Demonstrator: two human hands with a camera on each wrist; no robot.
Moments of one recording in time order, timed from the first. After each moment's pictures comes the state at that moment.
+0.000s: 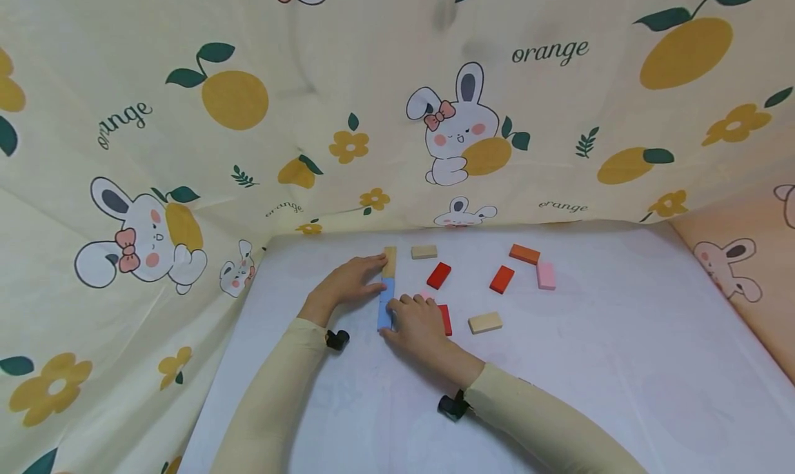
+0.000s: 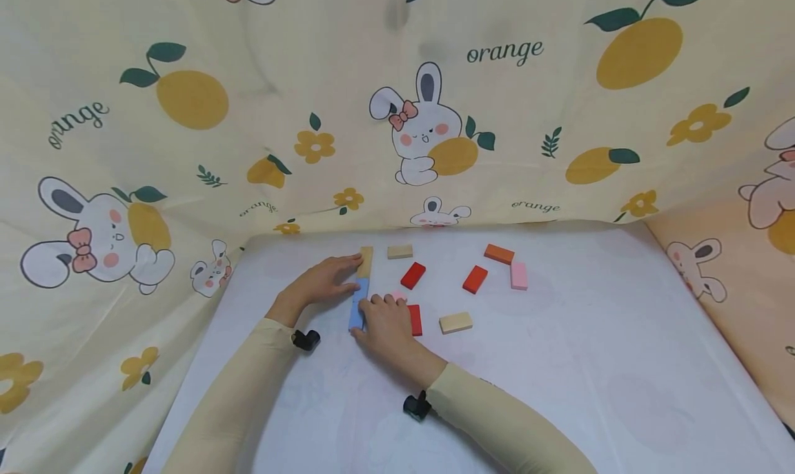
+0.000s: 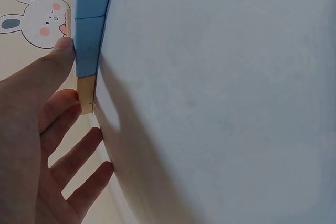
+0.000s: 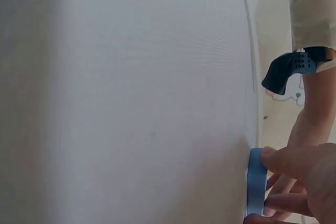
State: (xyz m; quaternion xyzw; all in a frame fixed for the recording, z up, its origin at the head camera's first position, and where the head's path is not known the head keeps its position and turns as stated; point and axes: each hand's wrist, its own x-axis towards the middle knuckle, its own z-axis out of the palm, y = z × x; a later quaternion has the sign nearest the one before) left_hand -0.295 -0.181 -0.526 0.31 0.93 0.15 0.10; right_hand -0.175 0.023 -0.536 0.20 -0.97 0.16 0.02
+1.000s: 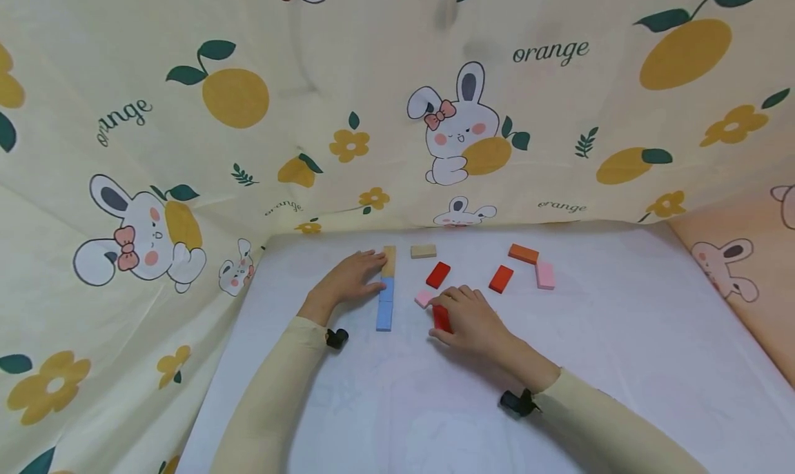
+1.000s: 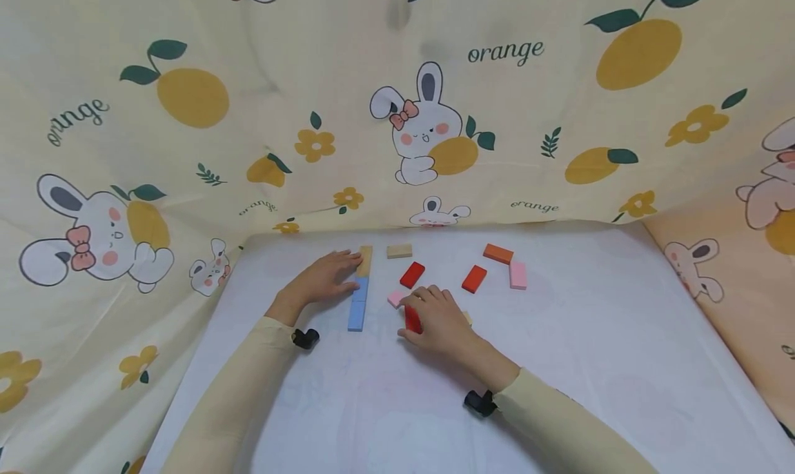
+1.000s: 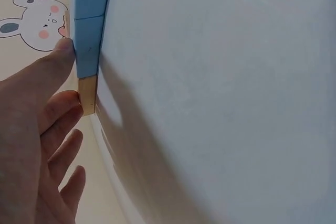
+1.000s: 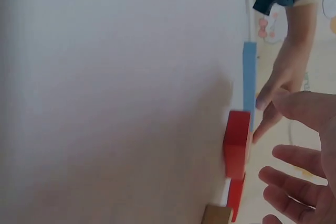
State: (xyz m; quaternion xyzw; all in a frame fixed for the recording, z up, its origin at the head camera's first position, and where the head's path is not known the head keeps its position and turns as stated) left_hand -0.303 -0.181 -0.530 0.35 0.93 0.08 0.08; right_hand -0.168 0.126 -0.522 0.26 -0.95 0.19 0.02
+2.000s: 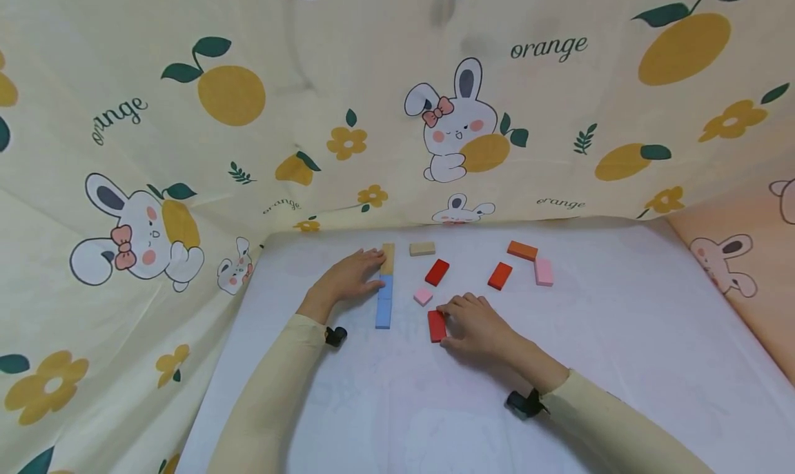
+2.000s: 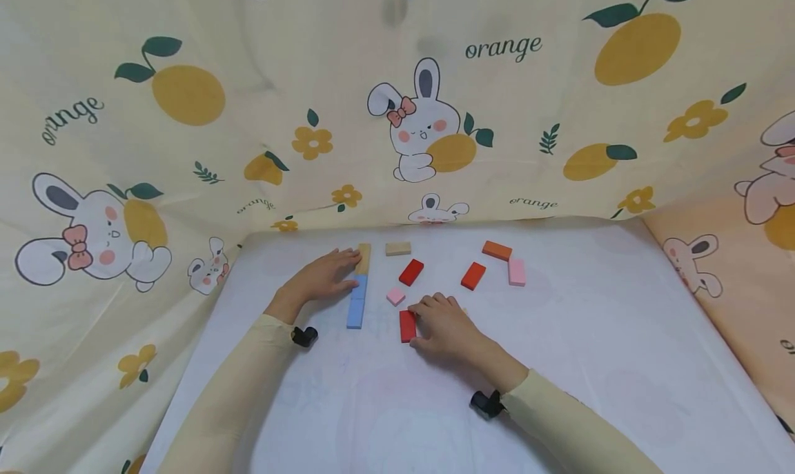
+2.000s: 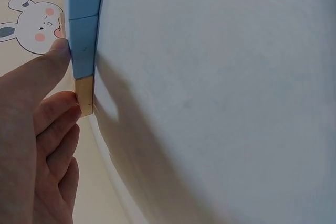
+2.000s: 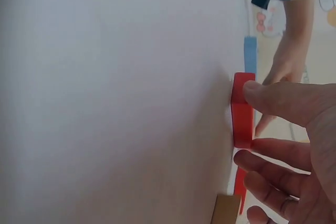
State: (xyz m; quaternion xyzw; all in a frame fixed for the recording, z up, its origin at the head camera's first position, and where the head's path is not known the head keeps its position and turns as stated) left_hand -0.302 -0.179 -0.528 0.35 0.93 0.08 0.08; right_hand -0.163 0.141 -0.528 0.26 -0.95 0.18 -0.05
